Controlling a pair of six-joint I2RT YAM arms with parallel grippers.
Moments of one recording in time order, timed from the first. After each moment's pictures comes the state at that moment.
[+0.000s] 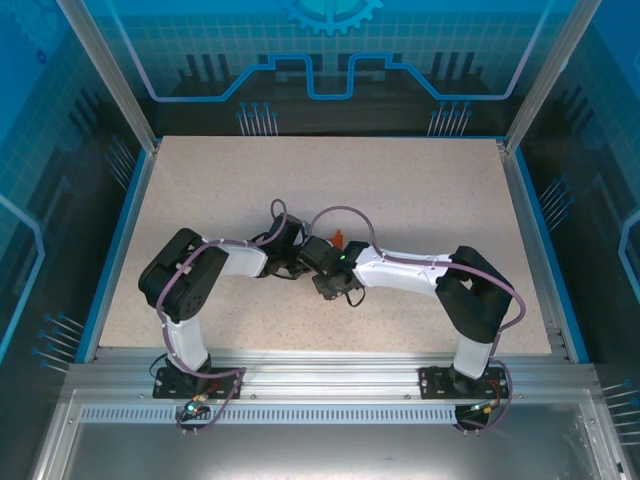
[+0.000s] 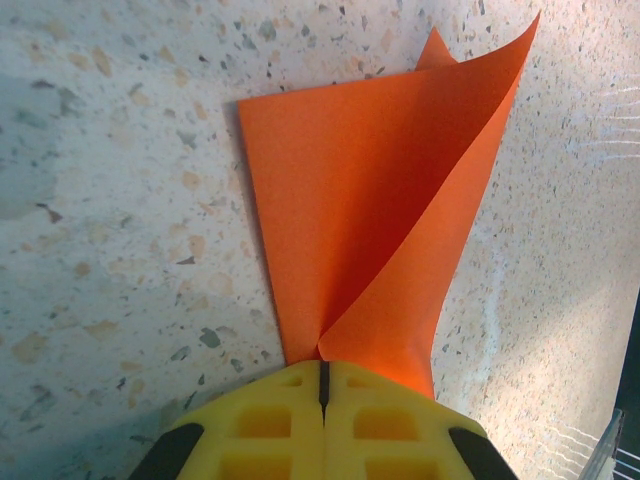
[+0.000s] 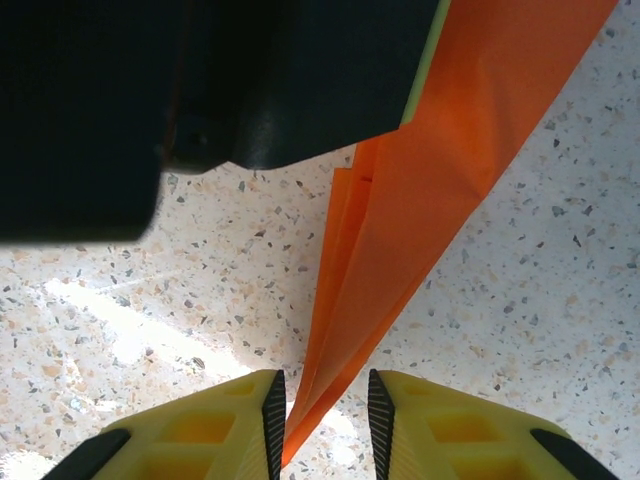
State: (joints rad) left arm -0.50 1.85 0.83 0.17 0.40 -0.90; right arm 0.96 1.79 1.18 -0.69 0.21 0.47
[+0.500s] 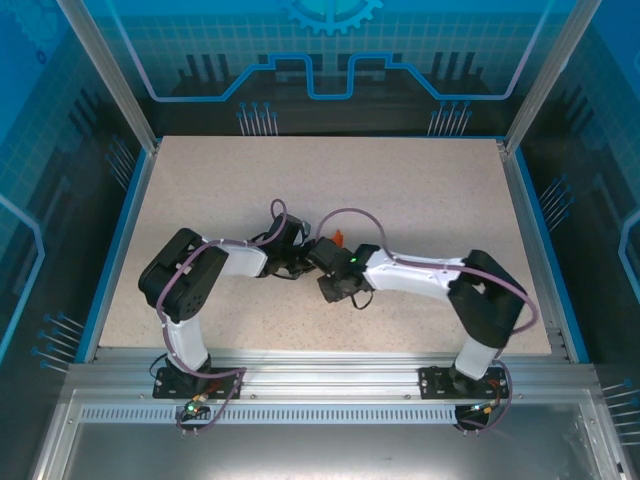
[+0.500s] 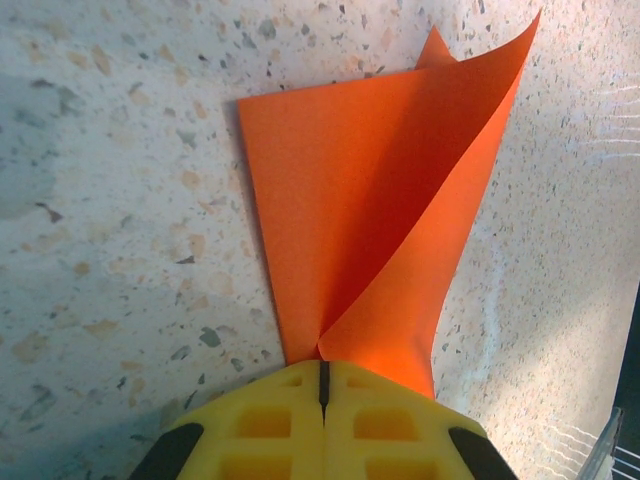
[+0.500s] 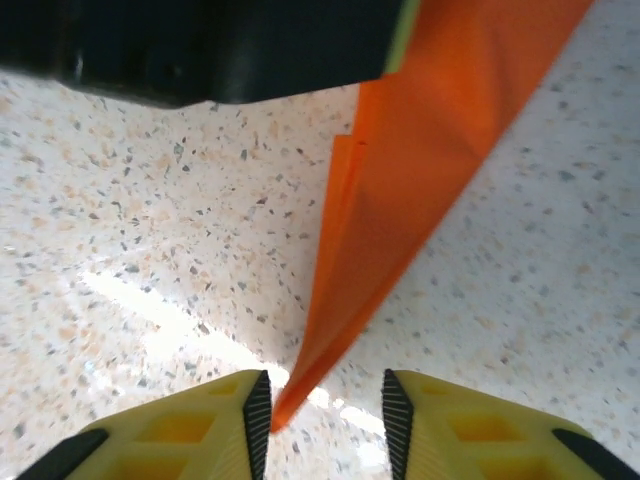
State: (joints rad) left arm -0.50 1.85 0.83 0.17 0.41 -0.90; right arm 0.92 1.67 1.06 -0.61 0.13 0.47
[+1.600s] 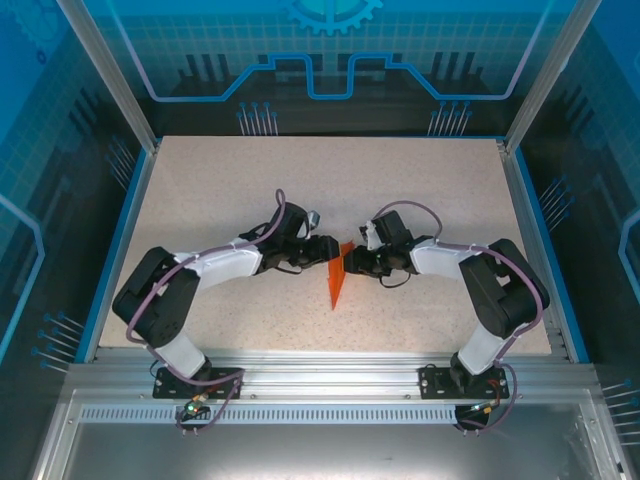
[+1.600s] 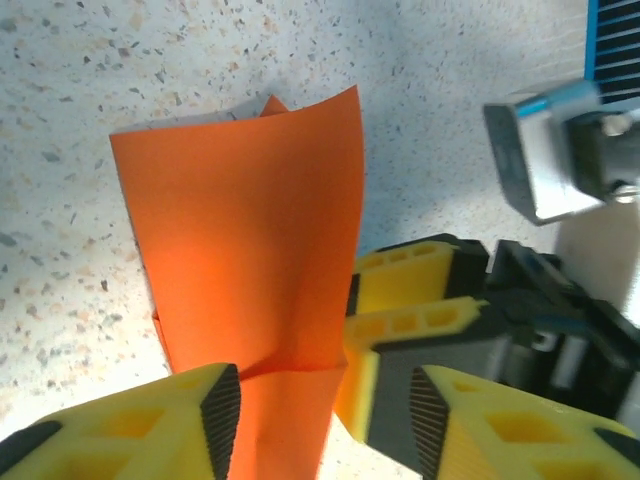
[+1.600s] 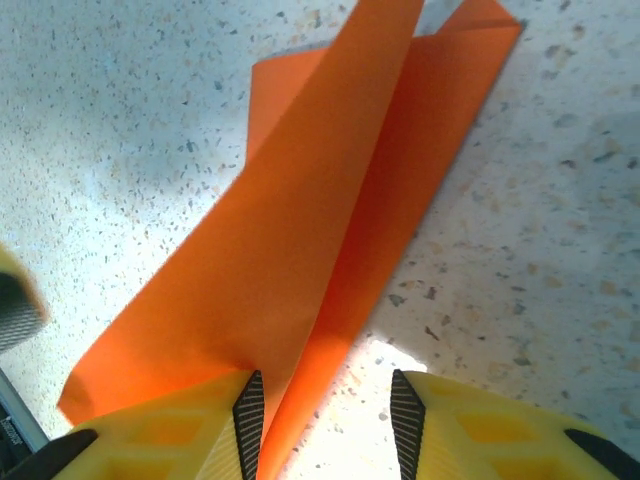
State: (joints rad) left arm -0.57 1.63 0.91 -0.07 0.41 -0.84; right arm 0.48 1.69 0.81 -0.13 -0.45 0.58
